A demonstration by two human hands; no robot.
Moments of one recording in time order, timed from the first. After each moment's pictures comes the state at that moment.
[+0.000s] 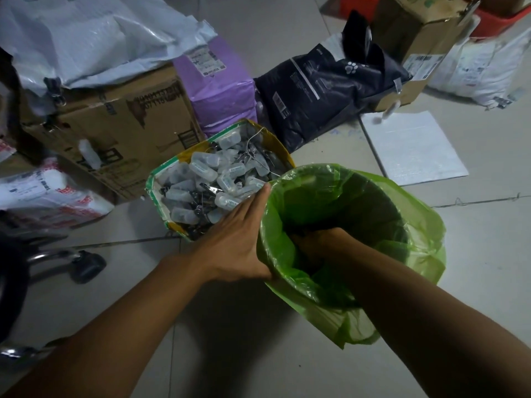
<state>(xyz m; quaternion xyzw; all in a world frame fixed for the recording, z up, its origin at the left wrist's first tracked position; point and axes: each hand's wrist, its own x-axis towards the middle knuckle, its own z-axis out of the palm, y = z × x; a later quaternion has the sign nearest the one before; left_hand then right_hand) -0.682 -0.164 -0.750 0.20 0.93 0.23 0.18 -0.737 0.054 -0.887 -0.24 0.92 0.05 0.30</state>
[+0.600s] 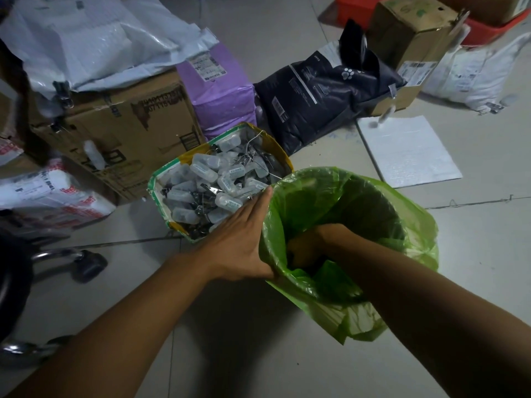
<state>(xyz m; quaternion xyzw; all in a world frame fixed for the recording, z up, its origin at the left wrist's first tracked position) -0.676 -0.158 -0.749 0.21 0.93 0.23 0.19 -0.738 0.024 -0.827 -0.28 0.78 -0.03 0.56</state>
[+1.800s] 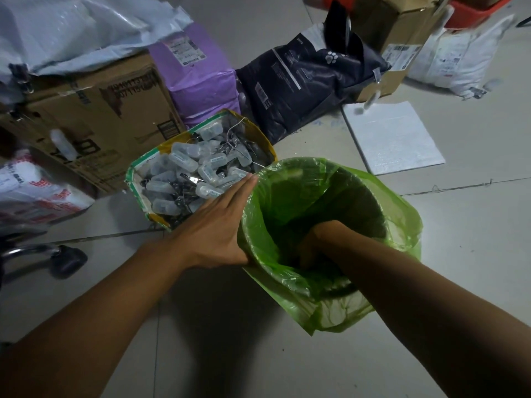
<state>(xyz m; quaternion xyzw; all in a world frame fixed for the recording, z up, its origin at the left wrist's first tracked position) -0.681 -0.157 -0.749 0.23 0.94 0.19 0.16 -0.727 0.062 -0.822 -0.17 0.78 0.05 0.60</state>
